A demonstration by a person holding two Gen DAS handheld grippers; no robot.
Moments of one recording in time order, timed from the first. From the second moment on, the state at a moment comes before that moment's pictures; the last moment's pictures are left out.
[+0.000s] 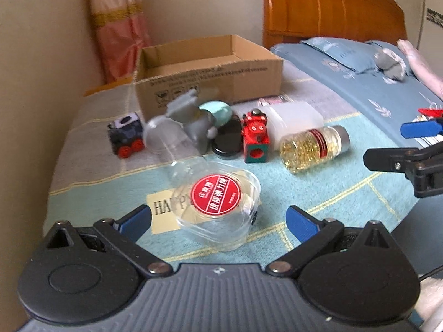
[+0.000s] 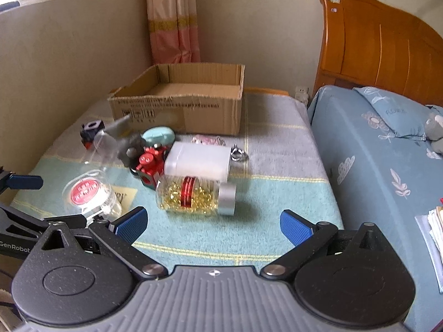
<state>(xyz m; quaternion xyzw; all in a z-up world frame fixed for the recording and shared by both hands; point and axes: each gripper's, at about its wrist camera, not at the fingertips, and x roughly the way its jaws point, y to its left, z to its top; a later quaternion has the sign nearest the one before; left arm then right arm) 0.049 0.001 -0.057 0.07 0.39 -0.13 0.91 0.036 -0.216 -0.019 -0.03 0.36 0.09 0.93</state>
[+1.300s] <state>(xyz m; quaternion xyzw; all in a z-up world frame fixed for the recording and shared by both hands) 0.085 0.037 -0.071 0.12 0.45 -0.19 0.86 0.082 -0.217 -0.087 -0.07 0.43 0.12 0.89</state>
